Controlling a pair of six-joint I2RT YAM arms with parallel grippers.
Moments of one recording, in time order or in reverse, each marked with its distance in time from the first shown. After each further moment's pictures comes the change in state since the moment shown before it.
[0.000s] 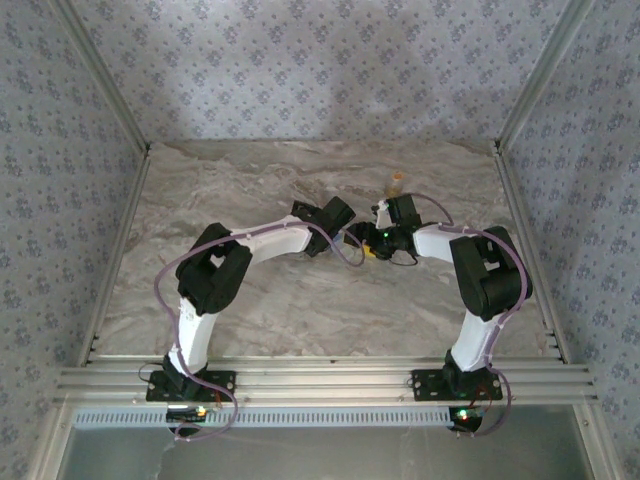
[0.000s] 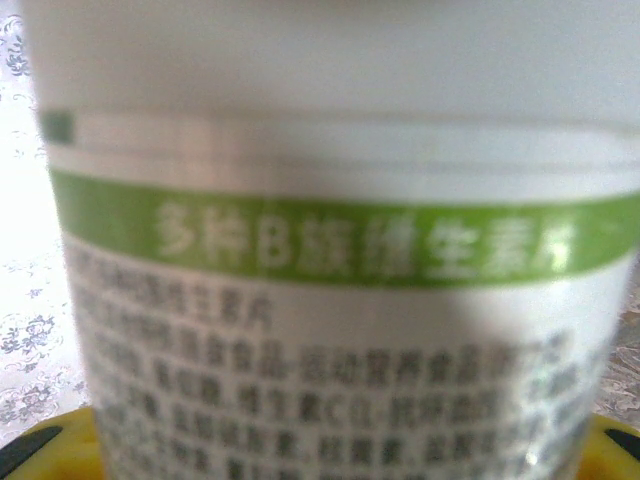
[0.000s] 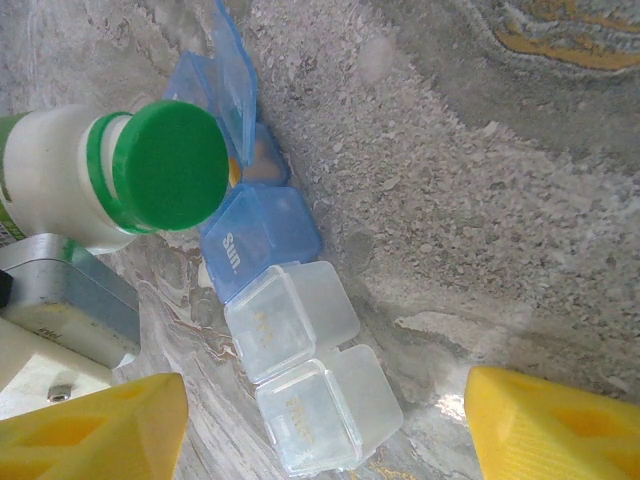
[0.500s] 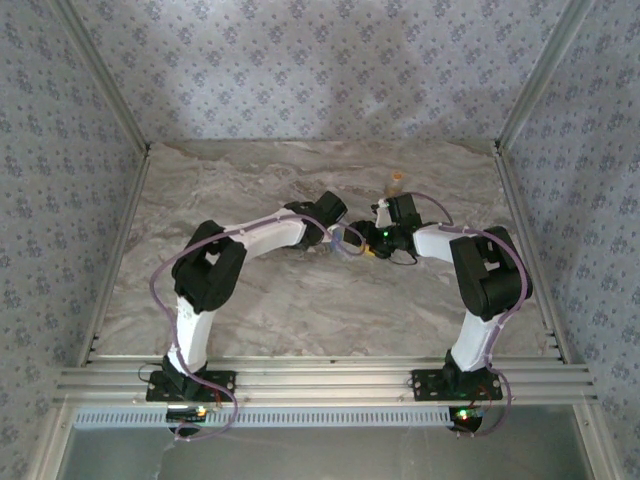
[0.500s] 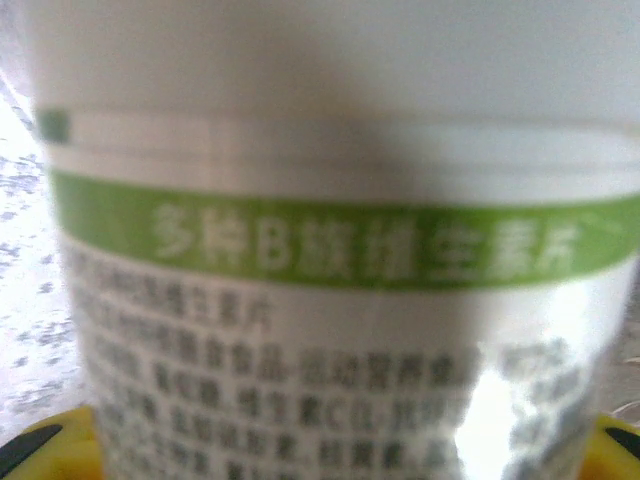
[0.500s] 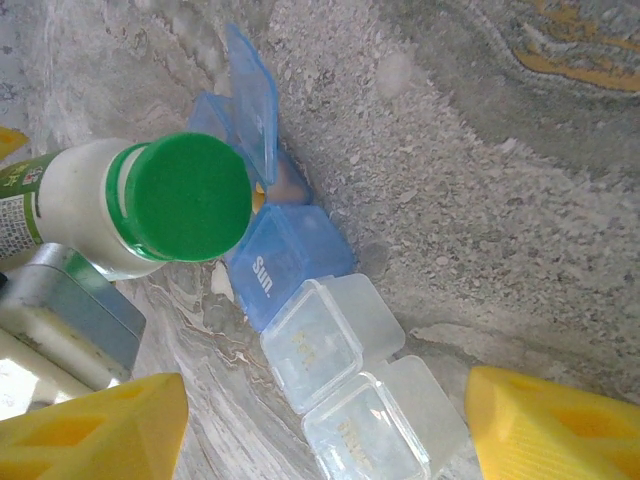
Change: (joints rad) left arm 0.053 -0.009 0.030 -0.144 0.231 -0.249; right arm -0.003 0.000 0.000 0.024 -0.008 0.008
